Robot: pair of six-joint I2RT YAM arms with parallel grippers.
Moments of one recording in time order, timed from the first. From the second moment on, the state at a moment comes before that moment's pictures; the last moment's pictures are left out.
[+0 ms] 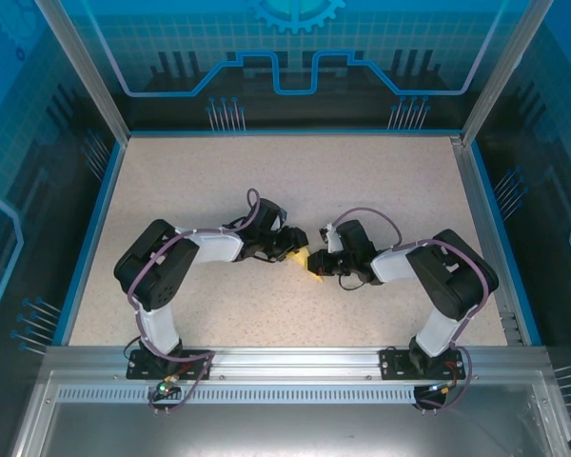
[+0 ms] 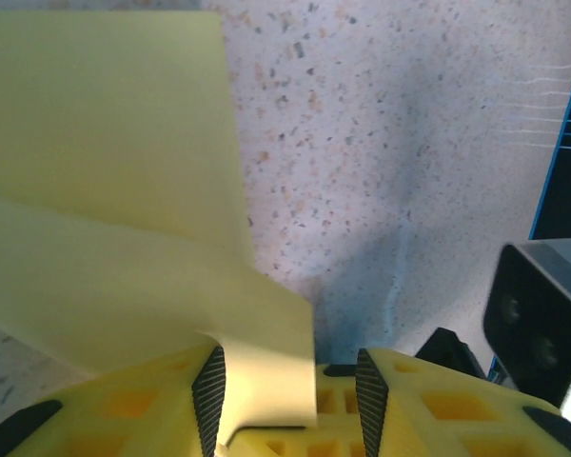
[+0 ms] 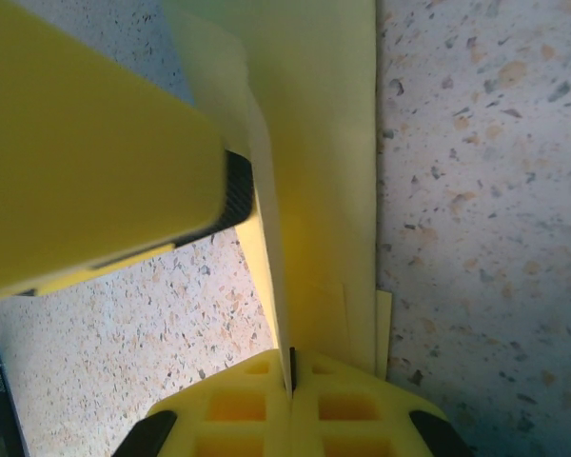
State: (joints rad) left arm -0.57 1.84 0.92 0.11 0.44 -1.06; right arm 0.54 1.72 0.58 0.34 -0.50 0.61
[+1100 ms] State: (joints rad) left arm -0.57 1.90 0.97 0.07 0.44 -0.98; right arm 0.50 1.61 0.61 0.07 -0.54 0.61
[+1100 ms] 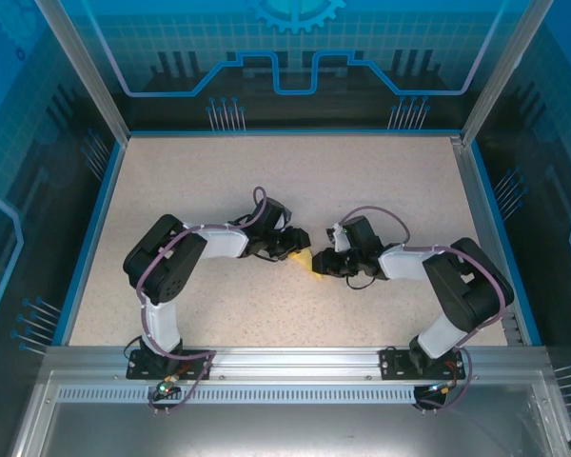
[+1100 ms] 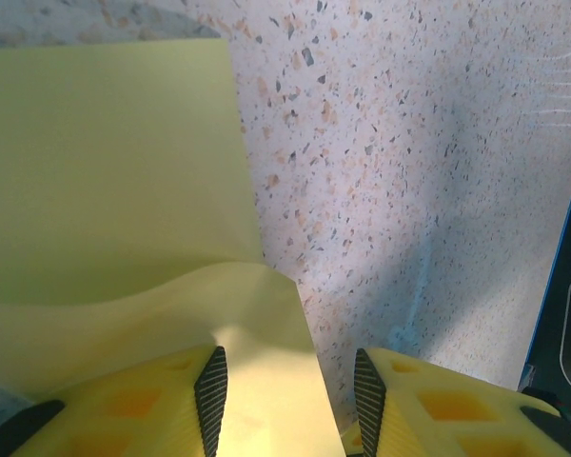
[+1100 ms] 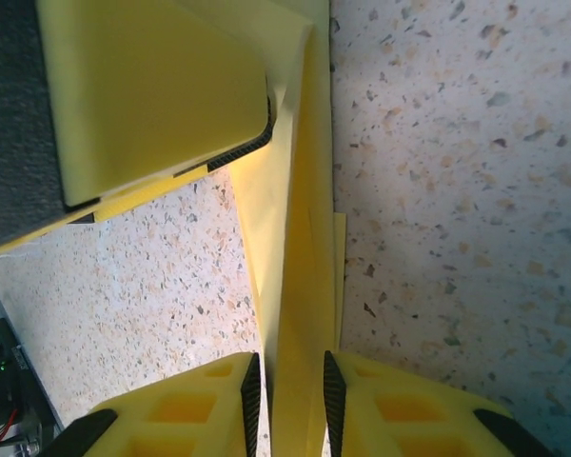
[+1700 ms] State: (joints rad) left arm -0.57 1.90 0.97 0.07 0.45 -0.97; right arm 0.50 1.63 0.64 0.04 -0.61 0.55
